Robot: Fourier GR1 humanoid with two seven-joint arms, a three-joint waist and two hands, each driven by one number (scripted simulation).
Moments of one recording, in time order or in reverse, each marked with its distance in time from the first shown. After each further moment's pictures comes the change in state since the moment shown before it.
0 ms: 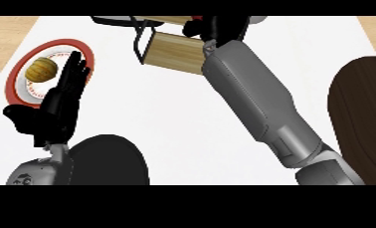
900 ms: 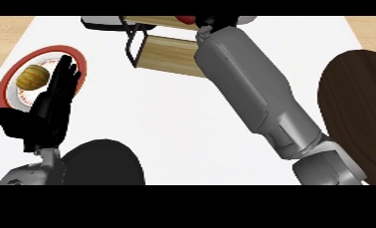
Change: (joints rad) left arm 0.032 0.015 0.036 -0.012 0.008 -0.008 0.007; right arm -0.104 0.002 -0.035 0.071 -0.159 -0.269 -0.079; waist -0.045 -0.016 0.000
